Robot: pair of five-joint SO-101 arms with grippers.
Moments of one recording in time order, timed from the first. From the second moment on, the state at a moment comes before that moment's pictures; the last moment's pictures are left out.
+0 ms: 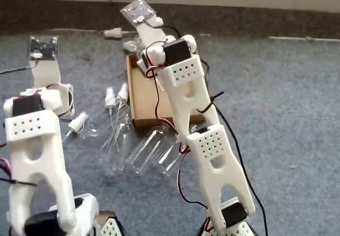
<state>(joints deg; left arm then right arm) -22.1 -26.9 29.8 62.7 -5.9 -29.4 55.7 -93.8 100.1 18.0</state>
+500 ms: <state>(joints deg) -15.3 27.0 -29.8 60.6 -4.9 -24.2 38.7 -93.8 100.1 17.5</state>
